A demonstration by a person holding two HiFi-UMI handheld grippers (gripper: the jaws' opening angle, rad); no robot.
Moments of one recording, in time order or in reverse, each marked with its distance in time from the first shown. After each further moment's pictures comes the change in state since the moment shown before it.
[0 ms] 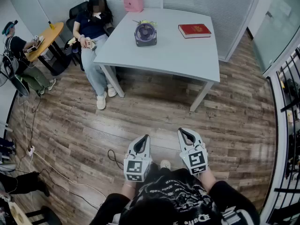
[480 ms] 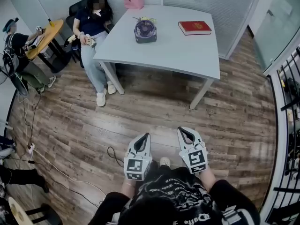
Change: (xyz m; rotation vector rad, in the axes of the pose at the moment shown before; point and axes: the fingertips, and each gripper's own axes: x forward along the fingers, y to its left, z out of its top) left arm -0.001 -0.009 -0.008 0.023 0.001 -0.003; right arm -0.006 0.003 -0.010 0.010 -0.001 0.017
